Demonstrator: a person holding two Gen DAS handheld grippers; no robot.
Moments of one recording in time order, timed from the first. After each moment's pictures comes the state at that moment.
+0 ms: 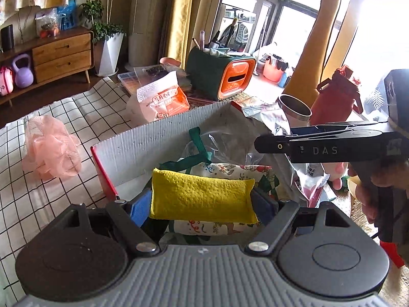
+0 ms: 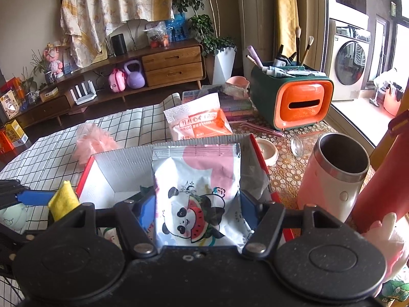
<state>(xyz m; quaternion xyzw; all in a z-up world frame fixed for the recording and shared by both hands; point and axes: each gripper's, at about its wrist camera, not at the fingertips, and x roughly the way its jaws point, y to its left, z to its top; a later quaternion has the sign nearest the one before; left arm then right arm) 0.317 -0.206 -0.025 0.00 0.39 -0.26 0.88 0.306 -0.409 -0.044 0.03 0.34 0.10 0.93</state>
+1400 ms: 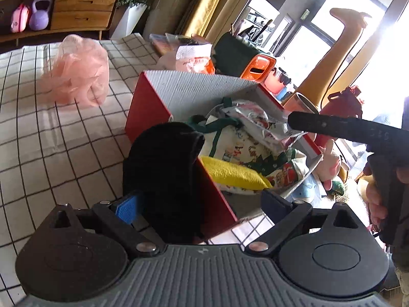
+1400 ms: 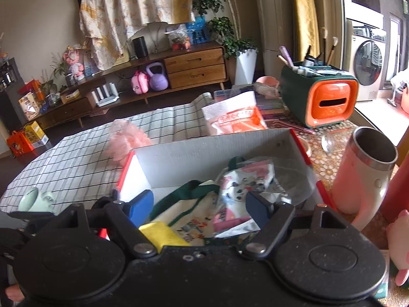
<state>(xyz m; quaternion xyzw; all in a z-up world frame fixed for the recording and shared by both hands) 0.291 -0.119 -0.083 -0.13 0.43 -0.26 0.86 0.284 -0.368 -0.039 0.04 0.34 0.15 0.93</state>
